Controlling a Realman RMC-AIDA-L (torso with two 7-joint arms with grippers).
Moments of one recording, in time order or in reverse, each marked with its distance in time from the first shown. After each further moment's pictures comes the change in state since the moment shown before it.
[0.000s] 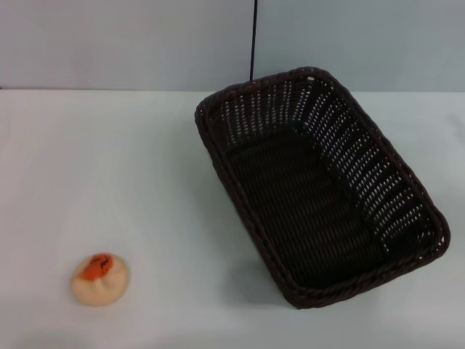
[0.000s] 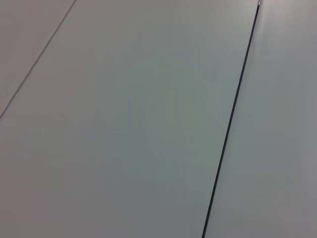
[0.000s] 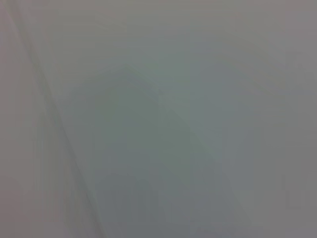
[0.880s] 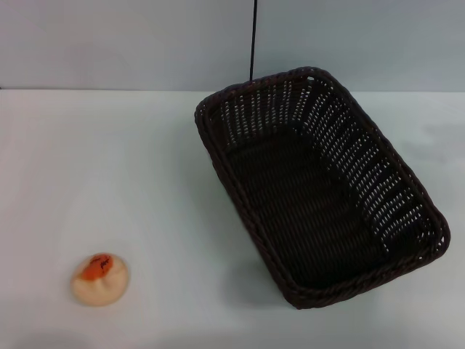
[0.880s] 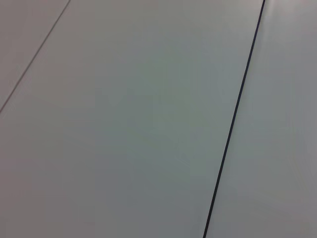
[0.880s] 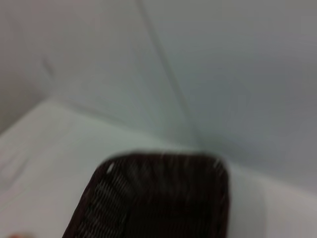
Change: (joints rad) left arm 0.001 -0.003 0.006 -0.002 0.001 -0.039 -0.001; right arm 0.292 -0.094 -0.217 -0.735 -0.694 -0.379 0.903
